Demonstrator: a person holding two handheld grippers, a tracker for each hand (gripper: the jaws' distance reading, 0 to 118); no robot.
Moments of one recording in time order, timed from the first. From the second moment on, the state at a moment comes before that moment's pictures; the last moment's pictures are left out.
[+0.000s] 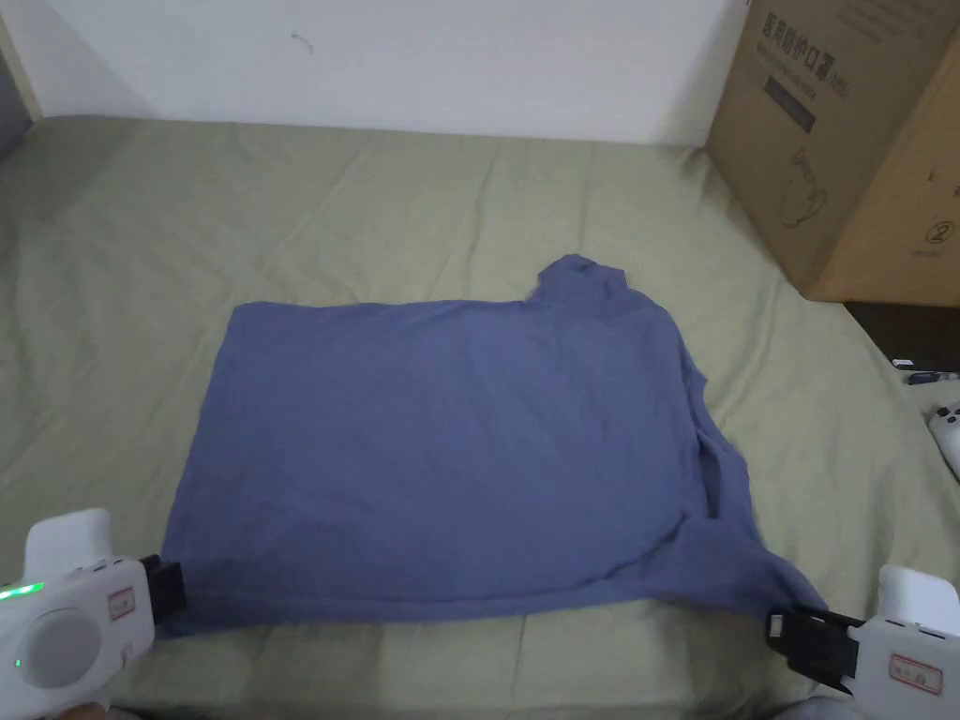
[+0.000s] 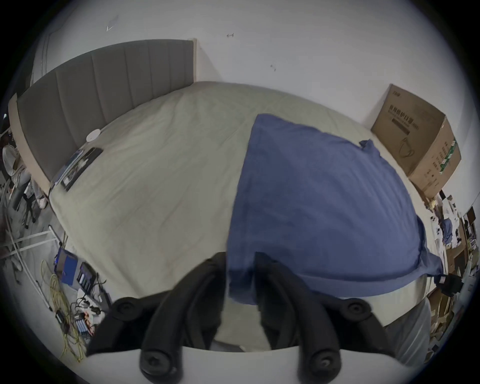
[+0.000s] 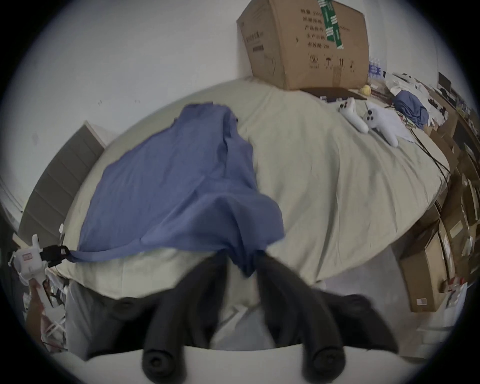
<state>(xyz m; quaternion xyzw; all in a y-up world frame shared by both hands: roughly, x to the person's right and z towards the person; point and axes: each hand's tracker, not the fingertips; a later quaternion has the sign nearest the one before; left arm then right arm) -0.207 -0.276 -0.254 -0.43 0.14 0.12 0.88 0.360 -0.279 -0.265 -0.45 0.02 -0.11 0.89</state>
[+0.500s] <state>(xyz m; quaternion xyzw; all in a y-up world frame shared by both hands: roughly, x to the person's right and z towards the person) -0.178 -0.149 -0.233 -0.19 0.11 0.08 0.97 0.330 -0.124 -0.254 -0.16 0.03 0.00 0.99</state>
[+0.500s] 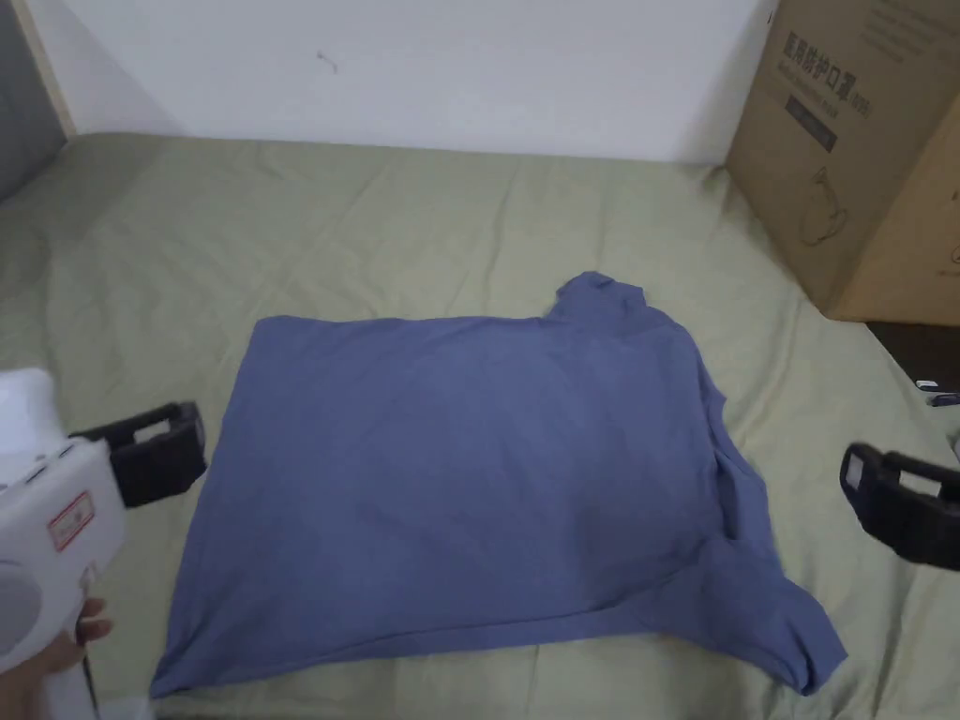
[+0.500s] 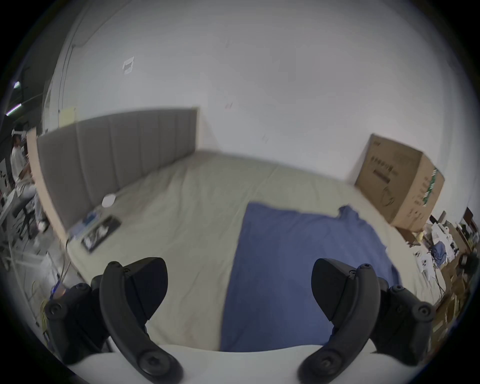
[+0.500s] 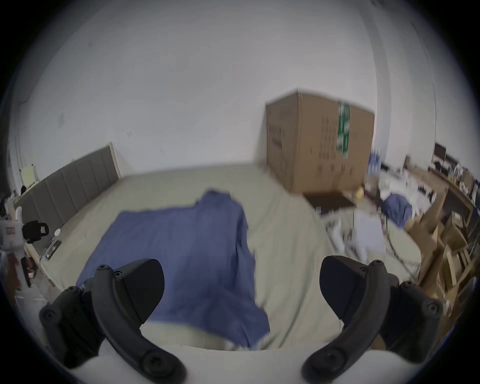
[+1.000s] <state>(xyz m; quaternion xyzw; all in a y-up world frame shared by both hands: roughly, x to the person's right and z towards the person) -0.116 -0.151 -0.264 -0.12 0.05 0.03 0.99 0.270 -0.127 -0.274 -0.11 0.05 -0.04 0.99</state>
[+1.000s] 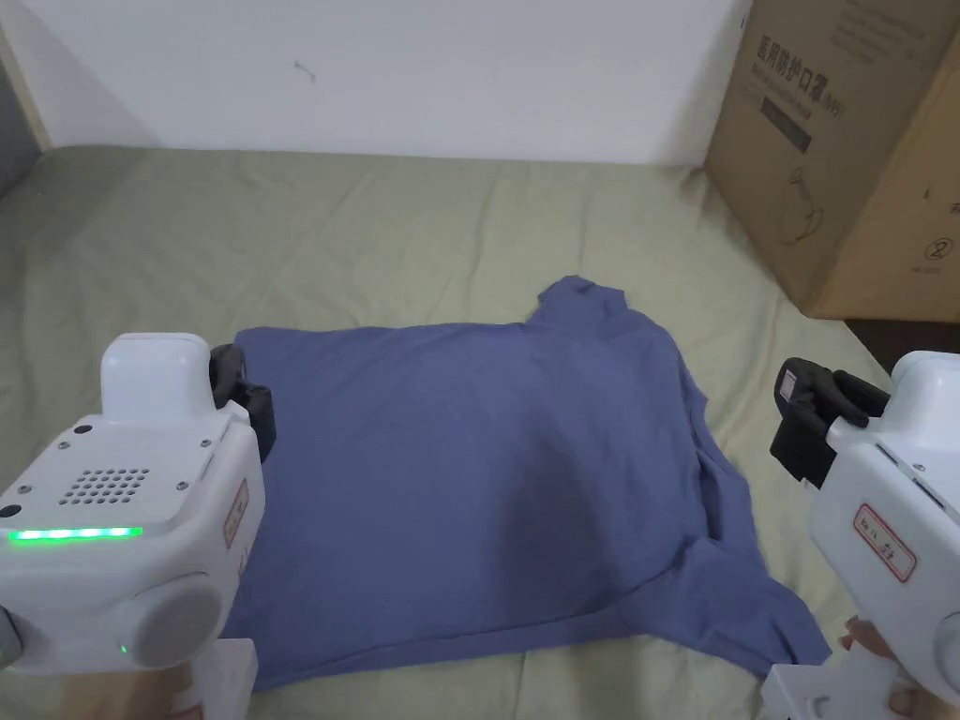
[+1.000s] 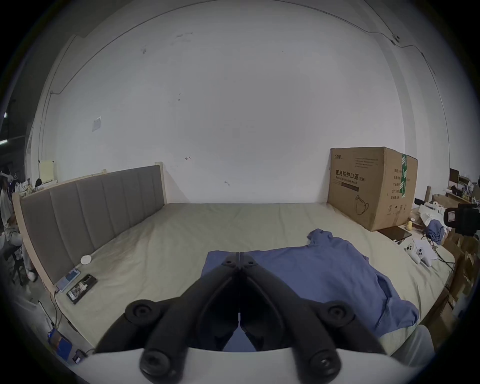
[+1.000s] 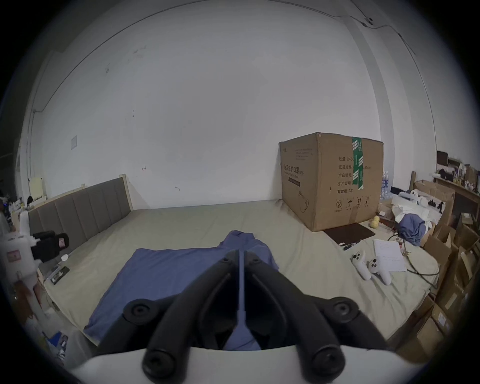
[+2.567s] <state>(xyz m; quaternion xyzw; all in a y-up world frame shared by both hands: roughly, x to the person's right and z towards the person) -0.169 -0.213 -0.241 -0.48 0.07 0.15 0.86 0.335 -0.205 -0.318 -0.42 0.03 0.00 0.91</state>
